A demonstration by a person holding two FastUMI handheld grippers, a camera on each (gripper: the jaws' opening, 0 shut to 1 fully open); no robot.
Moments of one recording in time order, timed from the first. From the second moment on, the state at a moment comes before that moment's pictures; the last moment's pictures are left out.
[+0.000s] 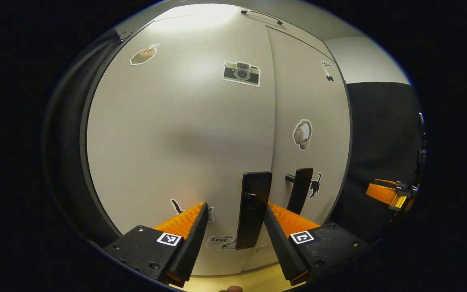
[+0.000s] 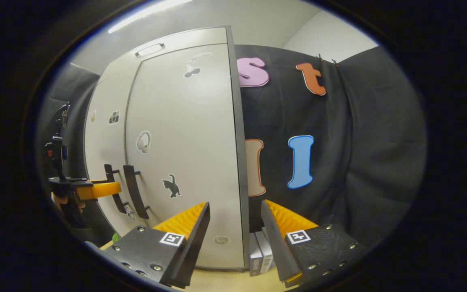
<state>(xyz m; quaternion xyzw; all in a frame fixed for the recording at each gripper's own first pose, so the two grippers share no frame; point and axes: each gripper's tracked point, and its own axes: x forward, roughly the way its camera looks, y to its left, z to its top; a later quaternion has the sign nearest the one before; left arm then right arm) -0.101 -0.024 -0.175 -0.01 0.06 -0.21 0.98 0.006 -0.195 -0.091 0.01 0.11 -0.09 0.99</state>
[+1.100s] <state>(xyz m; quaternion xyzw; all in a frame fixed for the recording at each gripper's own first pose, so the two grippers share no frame) -0.220 0.008 -0.069 -0.01 0.00 -0.18 0.98 -0.034 -0.077 0.018 0.01 0.04 0.00 1.00</state>
